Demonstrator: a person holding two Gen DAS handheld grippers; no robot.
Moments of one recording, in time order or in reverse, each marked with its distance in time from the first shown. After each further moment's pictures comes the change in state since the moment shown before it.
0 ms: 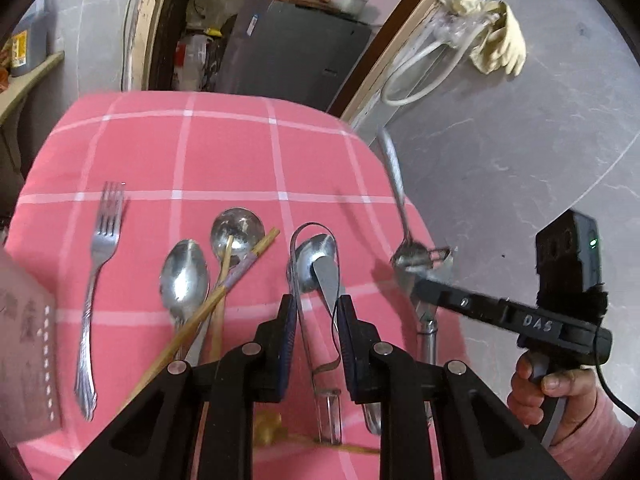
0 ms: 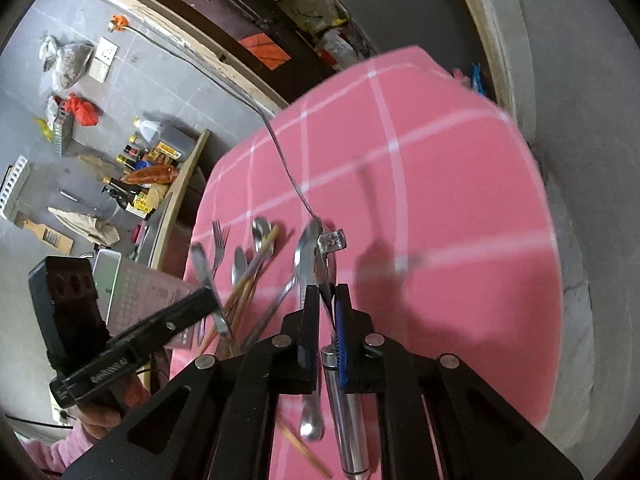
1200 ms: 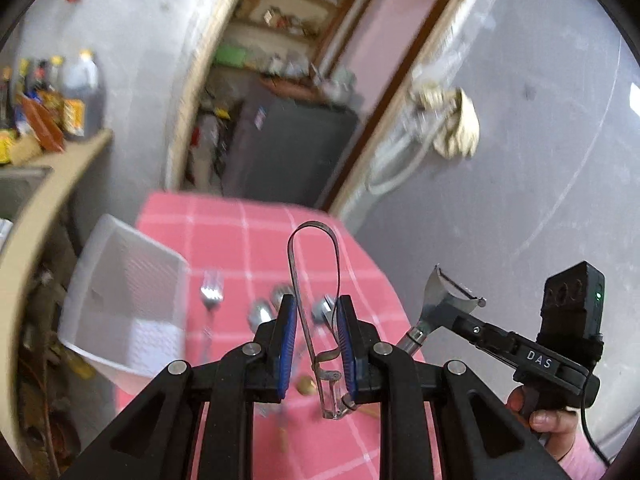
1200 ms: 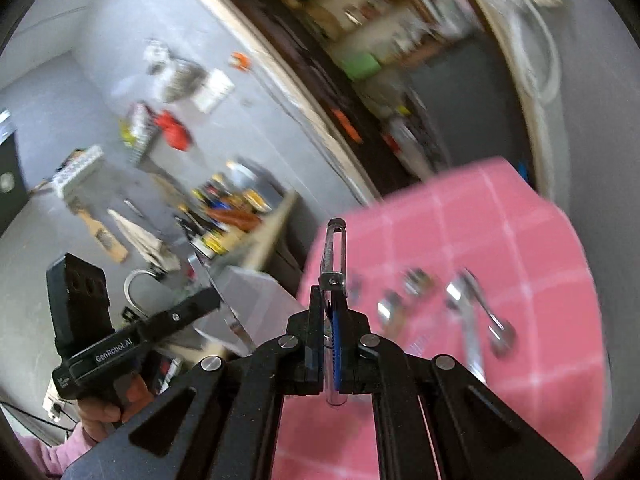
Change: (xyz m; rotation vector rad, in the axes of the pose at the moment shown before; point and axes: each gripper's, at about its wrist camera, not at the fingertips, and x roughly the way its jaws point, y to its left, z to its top) left arm -0.219 0.030 -0.006 0.028 -0.310 0.004; right arm -0.092 0.161 -0.051 -0.219 -0.368 0.120
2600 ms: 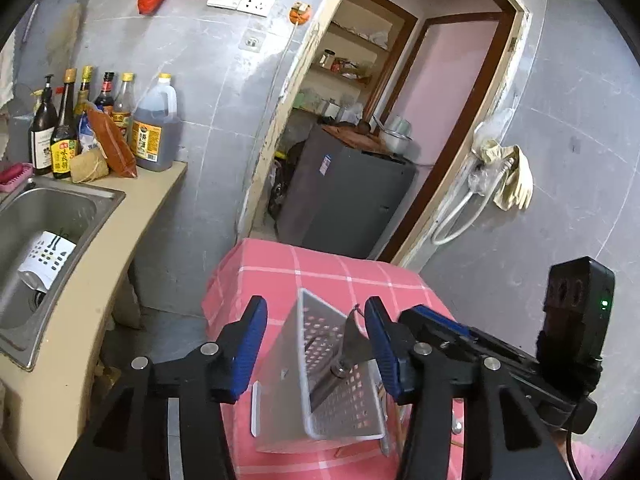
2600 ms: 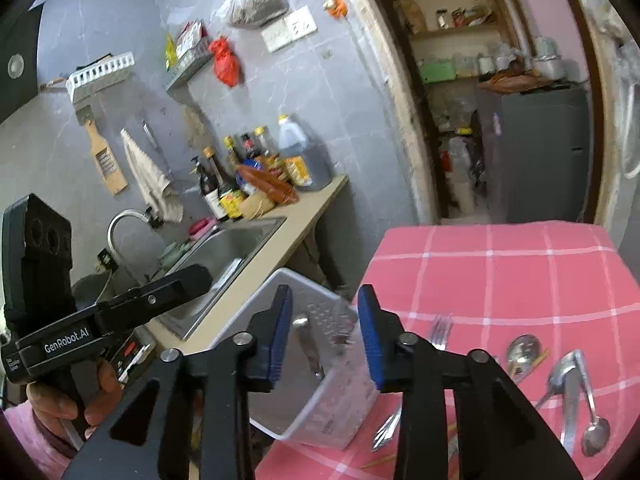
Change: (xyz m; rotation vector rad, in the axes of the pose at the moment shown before) left arm -0.019 0.116 0.016 -0.036 -0.135 0.144; right arm 0.121 0.102 -0.011 -0.288 0.054 -0.013
